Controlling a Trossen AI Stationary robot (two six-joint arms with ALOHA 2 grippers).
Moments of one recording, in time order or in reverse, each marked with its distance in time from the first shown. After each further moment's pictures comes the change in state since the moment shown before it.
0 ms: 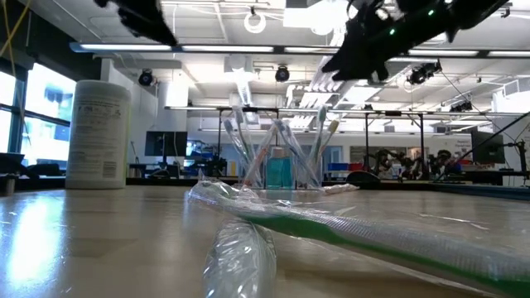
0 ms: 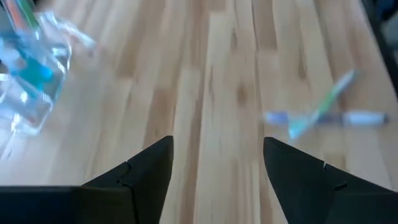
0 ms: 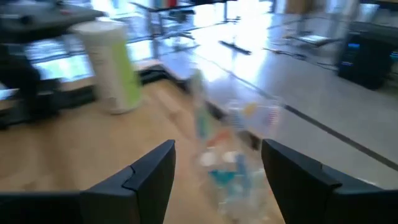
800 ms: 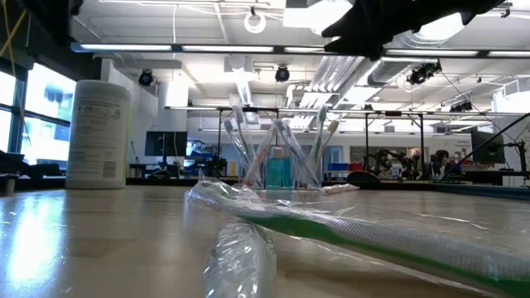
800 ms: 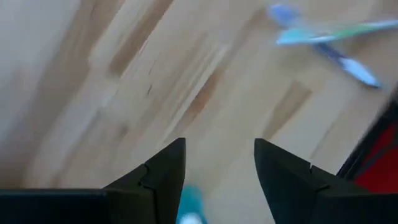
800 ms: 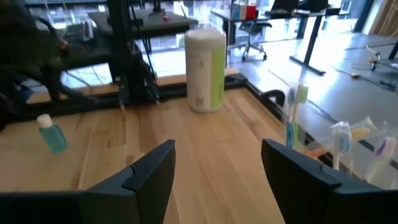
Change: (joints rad) left arm -0.223 0.321 0.327 -0.548 0.142 -0.925; right arm 0.233 -0.045 0.000 0.008 -0.093 -0.053
